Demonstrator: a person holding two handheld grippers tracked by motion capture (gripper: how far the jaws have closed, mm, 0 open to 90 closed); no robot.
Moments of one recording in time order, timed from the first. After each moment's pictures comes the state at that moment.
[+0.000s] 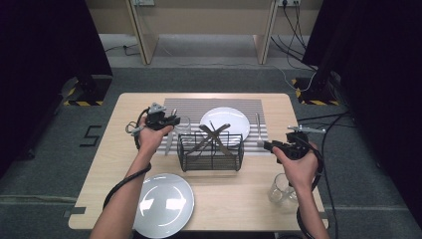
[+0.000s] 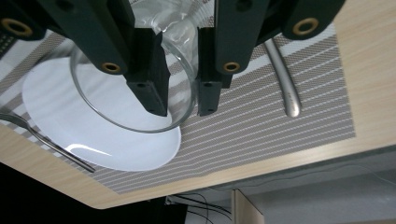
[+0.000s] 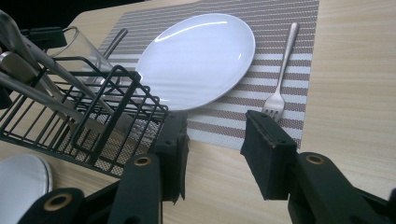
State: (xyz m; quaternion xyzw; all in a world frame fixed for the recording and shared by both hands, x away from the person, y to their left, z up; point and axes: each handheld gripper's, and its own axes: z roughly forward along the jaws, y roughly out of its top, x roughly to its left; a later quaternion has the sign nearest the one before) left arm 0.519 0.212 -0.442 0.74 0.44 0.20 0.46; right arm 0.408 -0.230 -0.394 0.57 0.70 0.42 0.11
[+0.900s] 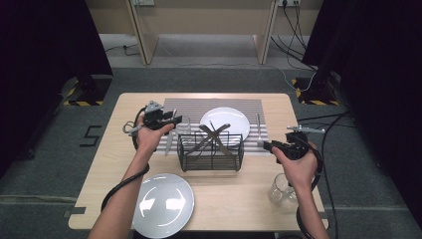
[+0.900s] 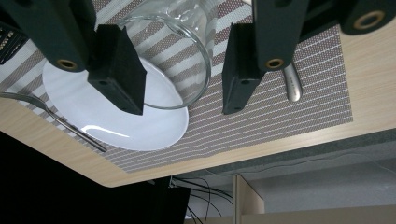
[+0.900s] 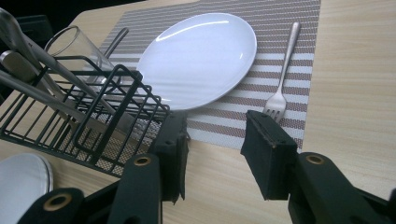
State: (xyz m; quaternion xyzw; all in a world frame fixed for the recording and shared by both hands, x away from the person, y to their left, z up) left arm 0.511 0.213 -0.429 0.72 0.44 0.20 0.49; right arm 0.407 -0.228 -0.394 0.57 0.70 0.42 0.11
